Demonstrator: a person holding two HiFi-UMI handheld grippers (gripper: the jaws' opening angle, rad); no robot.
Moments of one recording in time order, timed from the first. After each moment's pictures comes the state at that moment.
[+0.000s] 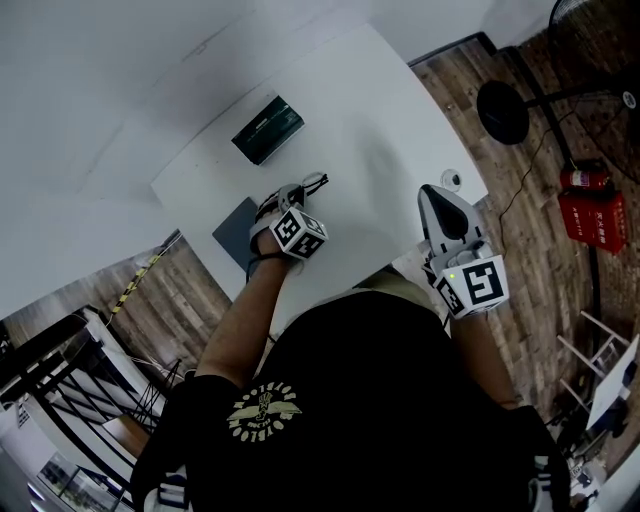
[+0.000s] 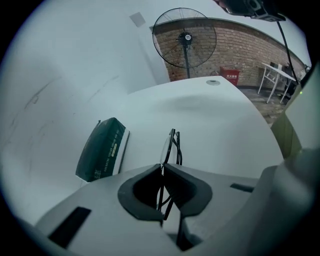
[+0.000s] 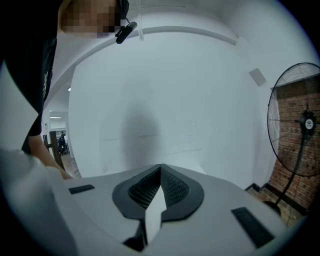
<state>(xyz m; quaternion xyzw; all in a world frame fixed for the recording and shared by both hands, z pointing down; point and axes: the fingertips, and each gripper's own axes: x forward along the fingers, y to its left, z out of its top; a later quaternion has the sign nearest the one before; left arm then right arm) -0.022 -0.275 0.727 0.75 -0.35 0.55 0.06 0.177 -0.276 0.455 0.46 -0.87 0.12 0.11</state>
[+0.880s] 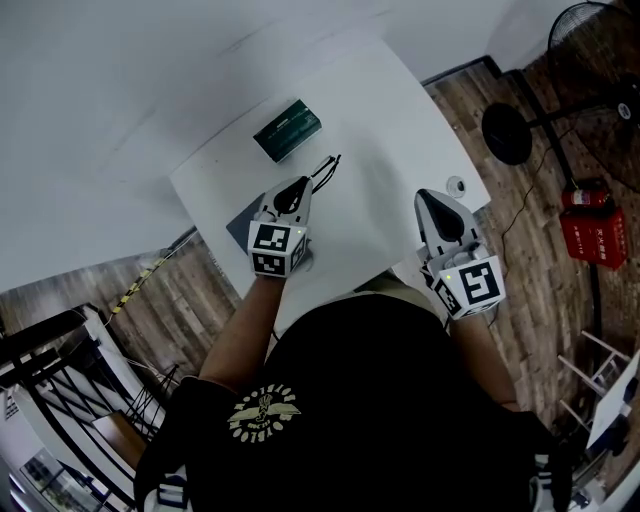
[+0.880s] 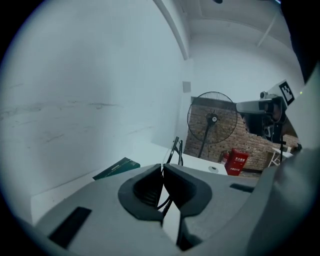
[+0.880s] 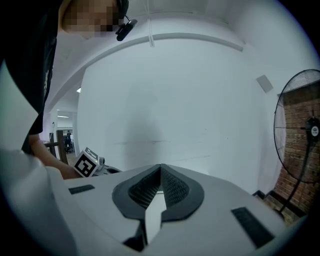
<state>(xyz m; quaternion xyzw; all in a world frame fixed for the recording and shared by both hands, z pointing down) -0.034 -0.273 0.553 0.84 -0.48 0.18 0.17 0.146 -0.240 0.426 0.44 -0.89 0.09 0.09</state>
